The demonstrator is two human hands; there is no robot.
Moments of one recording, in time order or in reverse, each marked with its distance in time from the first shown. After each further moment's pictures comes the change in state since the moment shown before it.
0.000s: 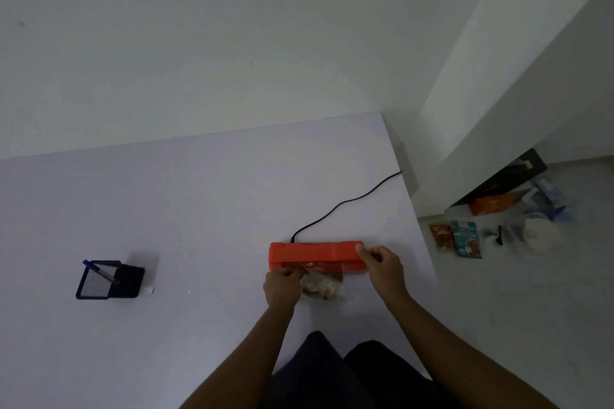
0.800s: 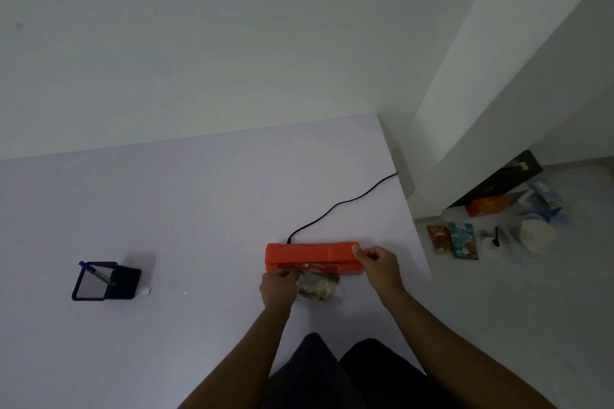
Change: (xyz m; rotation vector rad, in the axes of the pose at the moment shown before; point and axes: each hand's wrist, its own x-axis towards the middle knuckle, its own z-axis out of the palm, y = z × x) left_hand 0.002 -0.002 0.002 -0.002 0.009 0.000; right_hand 0.009 0.002 -0.001 0.038 -0.010 0.045
